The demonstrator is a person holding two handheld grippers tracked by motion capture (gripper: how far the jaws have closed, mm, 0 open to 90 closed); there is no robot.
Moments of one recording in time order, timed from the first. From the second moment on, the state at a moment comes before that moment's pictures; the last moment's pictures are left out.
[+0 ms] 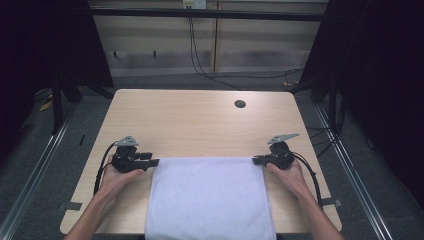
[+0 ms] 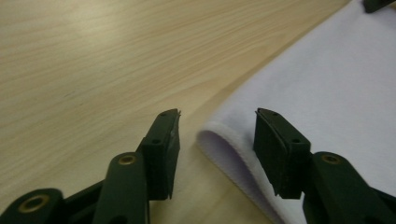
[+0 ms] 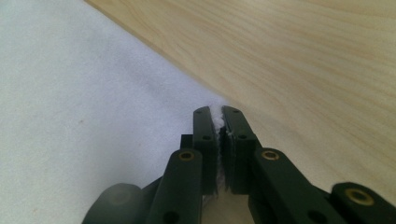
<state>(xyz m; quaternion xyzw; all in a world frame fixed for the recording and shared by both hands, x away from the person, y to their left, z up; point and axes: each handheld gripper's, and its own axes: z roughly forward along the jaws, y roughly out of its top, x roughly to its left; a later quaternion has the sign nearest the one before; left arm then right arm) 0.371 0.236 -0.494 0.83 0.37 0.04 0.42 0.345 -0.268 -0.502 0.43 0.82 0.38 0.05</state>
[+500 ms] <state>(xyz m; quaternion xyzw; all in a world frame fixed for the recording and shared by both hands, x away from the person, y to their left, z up) 0.373 0.225 -0.503 0.85 0.34 0.03 0.41 0.346 -0.270 -0.499 0.44 0.81 0.38 0.04</state>
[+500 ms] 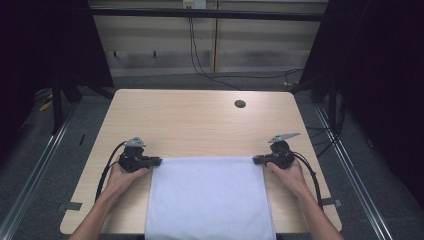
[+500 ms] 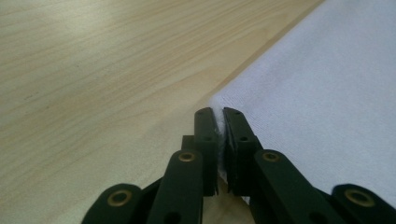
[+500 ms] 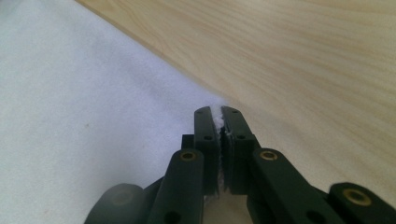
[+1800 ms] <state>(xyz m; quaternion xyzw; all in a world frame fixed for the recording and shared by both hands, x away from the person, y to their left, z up) 0.395 0.233 -0.403 0.77 0.32 0.11 0.54 0.369 -0.287 -0.386 0.41 0.77 0.48 0.13</state>
